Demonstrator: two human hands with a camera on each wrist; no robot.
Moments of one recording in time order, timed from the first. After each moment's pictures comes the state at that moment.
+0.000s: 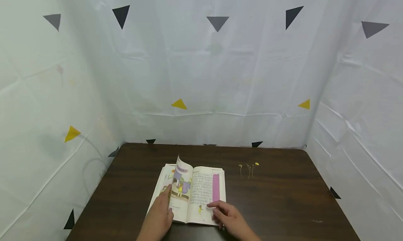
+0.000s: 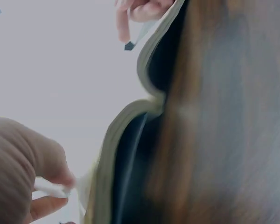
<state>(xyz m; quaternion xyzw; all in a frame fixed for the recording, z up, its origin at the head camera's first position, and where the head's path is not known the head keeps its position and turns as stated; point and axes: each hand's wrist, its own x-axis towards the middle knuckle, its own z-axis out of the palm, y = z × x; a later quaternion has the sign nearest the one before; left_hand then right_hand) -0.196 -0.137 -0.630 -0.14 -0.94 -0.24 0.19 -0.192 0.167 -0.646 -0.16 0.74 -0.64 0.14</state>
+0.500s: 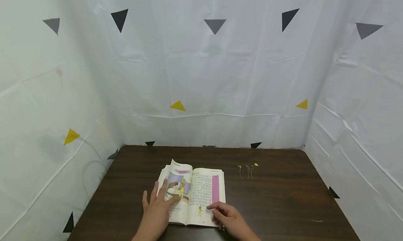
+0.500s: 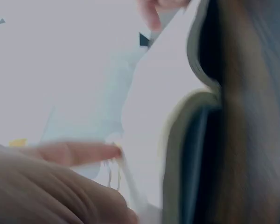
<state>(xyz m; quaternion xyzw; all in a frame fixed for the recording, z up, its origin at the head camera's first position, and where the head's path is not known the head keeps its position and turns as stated) -0.204 -0.138 -0.608 -0.13 -0.98 -0.12 0.12 -0.195 0.168 -0.651 -0.16 0.74 -0.64 0.15</state>
